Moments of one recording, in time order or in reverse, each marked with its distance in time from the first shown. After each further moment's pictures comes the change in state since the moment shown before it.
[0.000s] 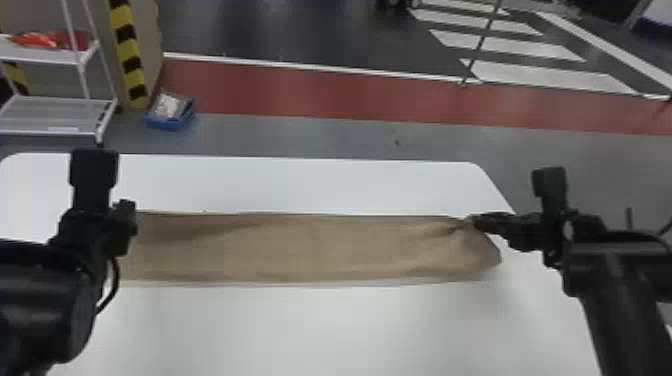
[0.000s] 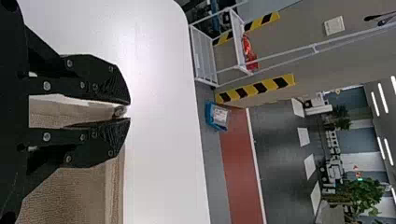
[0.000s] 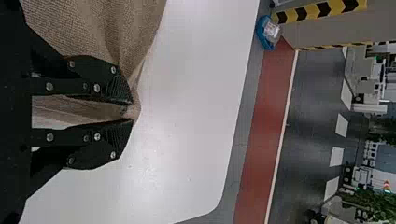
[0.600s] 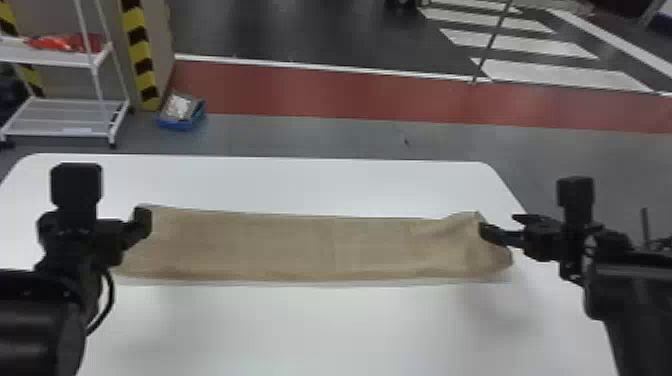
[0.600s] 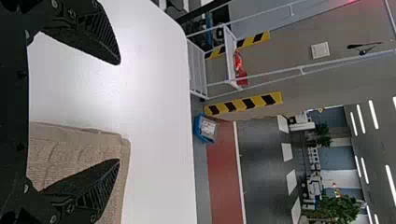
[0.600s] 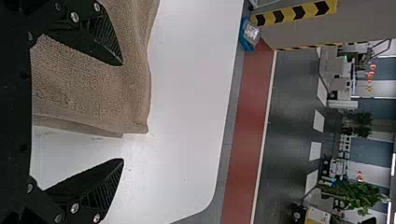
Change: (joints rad) left arm 0.099 0.008 0.073 -0.049 0.050 -0.122 -0.004; right arm 0.122 0.017 -0.063 -0.135 -0.114 -0.032 -0.001
